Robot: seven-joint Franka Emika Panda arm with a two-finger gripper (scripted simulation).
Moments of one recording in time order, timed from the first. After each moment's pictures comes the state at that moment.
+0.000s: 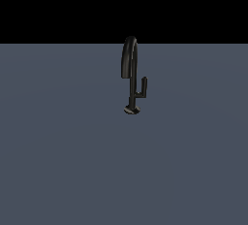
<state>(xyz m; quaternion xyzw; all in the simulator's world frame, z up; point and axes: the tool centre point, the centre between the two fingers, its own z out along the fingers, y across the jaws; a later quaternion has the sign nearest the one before) -0.020 -0.039 0.402 -0.88 0.31 0.24 0.28</state>
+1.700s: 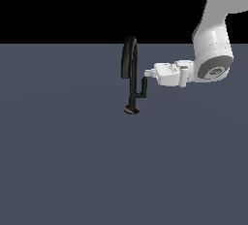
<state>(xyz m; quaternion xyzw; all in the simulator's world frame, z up) 0.116 -0.094 0.172 -0.49 0.54 0.44 0.52</state>
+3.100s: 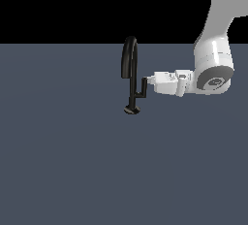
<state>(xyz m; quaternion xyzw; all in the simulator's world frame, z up) 0.095 -0.087 0.150 -0.44 0.56 0.46 0.54</state>
